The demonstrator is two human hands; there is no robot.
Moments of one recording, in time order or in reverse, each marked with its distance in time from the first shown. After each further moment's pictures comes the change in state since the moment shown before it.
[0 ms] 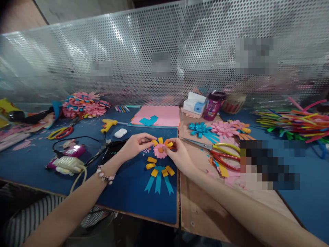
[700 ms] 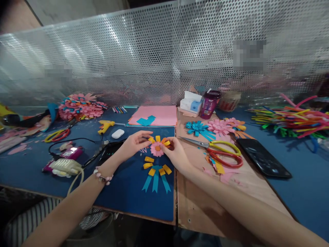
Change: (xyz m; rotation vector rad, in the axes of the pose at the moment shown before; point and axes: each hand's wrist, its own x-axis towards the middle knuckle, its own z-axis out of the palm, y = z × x) left_hand 0.003 -0.007 0.002 -0.104 0.020 -0.043; right_hand -0.002 -0.007 0.002 0.029 0.059 0.005
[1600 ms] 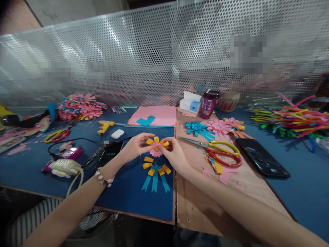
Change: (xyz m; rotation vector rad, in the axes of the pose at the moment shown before) left_hand -0.002 0.002 0.011 0.104 -0.015 0.012; right_hand -0.003 -0.003 0.004 0.053 -0.018 -0.008
